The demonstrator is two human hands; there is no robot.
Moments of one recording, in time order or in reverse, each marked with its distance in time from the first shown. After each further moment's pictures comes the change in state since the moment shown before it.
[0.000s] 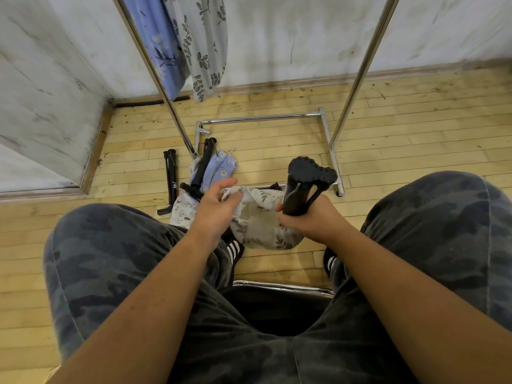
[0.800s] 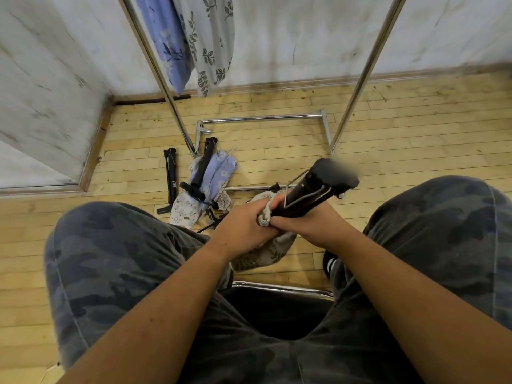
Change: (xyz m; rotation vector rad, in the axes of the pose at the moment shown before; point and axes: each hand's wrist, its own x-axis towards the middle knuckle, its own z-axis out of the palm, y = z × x) left_hand -0.013 -0.009 0.024 0.591 -0.349 0.457; right_hand 0.001 -0.008 0.002 0.185 -0.126 -0.201
